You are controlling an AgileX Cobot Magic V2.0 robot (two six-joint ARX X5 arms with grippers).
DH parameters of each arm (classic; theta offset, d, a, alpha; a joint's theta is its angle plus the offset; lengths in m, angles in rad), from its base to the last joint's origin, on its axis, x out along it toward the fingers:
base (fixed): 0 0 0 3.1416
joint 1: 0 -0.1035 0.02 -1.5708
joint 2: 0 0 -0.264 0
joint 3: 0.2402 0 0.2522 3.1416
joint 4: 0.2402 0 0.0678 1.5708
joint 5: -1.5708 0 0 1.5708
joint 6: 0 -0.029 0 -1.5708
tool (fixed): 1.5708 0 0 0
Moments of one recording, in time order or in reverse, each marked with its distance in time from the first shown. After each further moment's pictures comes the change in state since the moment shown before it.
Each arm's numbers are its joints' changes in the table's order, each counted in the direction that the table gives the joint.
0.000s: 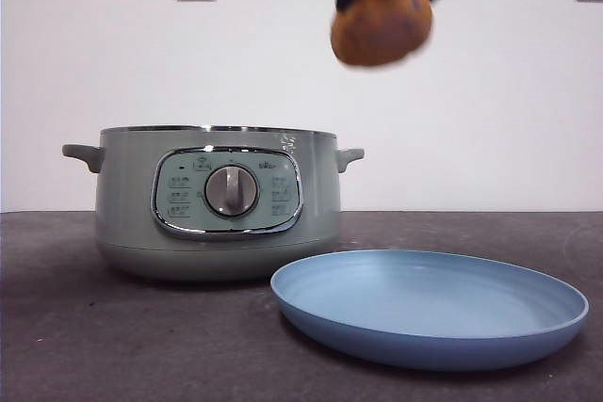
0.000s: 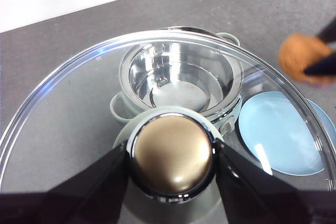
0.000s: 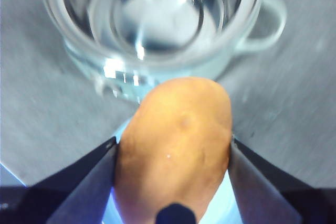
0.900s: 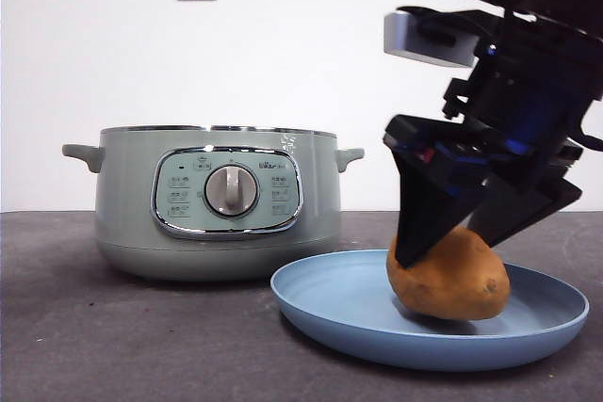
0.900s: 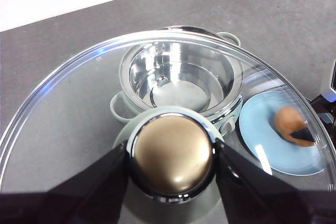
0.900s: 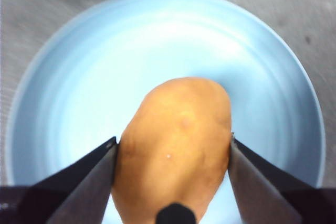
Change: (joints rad) left arm 0.000 -0.003 0.000 0.000 0.000 0.000; right arm 0.035 0.067 -0.699 -0.589 0.007 -0.066
